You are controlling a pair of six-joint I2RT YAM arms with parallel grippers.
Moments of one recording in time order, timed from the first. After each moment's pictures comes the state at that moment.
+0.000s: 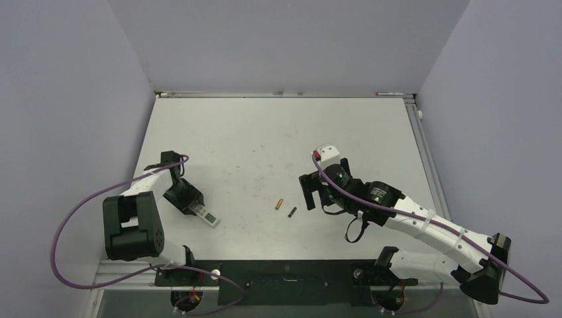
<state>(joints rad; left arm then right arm) 0.13 1.48 0.77 -0.75 0.03 -0.78 0.97 1.05 0.98 -0.70 0.37 0.36</state>
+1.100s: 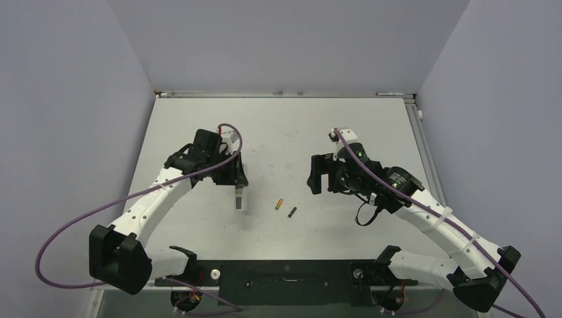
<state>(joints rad) -0.35 1.27 1.01 -0.71 0.30 -0.38 0.82 1.05 1.14 -0.82 0.17 0.46</state>
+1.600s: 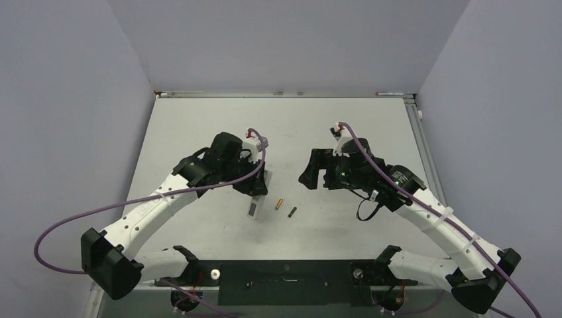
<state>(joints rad) -0.62 1.21 1.09 -0.72 0.32 -0.27 0.75 1.05 1.15 -0.75 -0.03 0.57</state>
